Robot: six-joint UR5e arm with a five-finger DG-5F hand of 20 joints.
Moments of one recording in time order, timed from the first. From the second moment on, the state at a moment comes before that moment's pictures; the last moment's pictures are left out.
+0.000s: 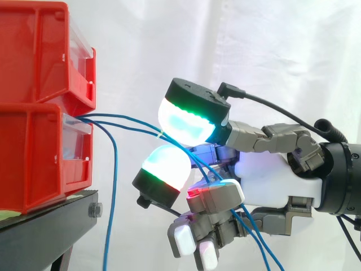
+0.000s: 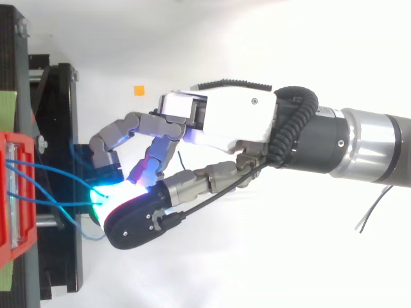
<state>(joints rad) 0.15 -2.34 -1.23 -2.62 -1.33 -0.15</state>
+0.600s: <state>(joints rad) 0.15 -2.34 -1.23 -2.62 -1.33 -0.15</state>
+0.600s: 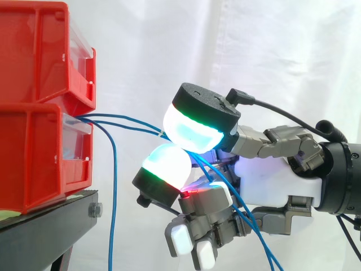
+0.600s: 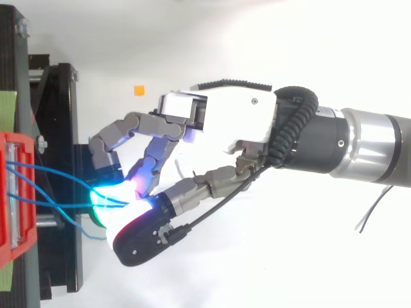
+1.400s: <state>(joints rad) 0.15 -2.34 -1.23 -2.62 -1.33 -0.15</state>
